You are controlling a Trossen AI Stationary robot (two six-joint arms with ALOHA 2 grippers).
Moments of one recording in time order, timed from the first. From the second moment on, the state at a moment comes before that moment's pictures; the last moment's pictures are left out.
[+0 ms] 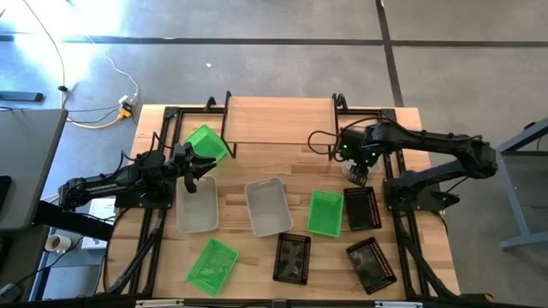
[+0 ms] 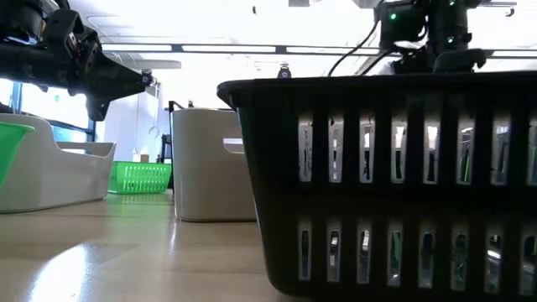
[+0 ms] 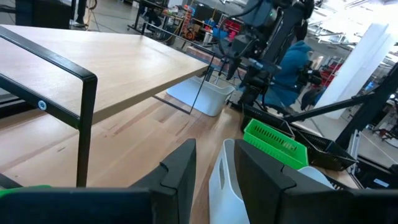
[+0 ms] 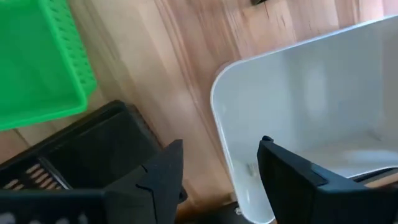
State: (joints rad) left arm 0.33 0.04 0.05 -0.08 -0.03 -0.36; right arm -0.31 1.25 0.97 -1.23 0.04 0.07
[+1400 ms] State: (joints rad) left arm 0.33 0.04 0.05 -0.08 -0.03 -0.36; right arm -0.23 1.61 0.97 -1.22 0.15 0.16
